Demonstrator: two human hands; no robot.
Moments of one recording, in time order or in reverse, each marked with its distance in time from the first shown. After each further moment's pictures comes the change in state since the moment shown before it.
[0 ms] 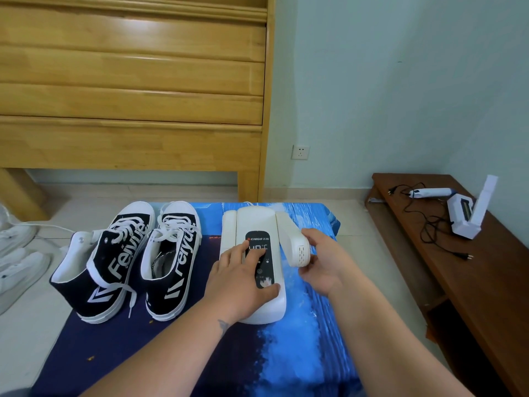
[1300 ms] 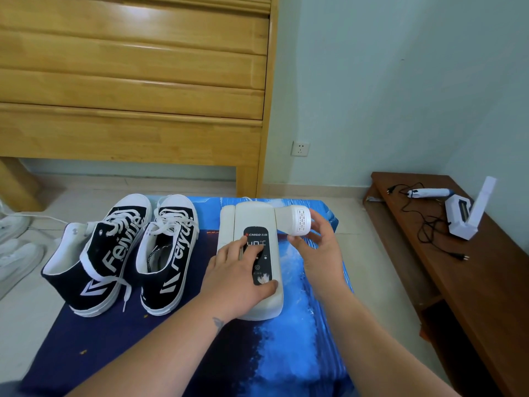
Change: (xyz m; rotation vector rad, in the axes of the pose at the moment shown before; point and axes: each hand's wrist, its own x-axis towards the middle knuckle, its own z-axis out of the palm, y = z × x) left_hand 0.000 -0.002 0.005 -0.002 0.029 0.009; right_hand 0.019 0.027 -0.013 -0.425 -0.015 -0.734
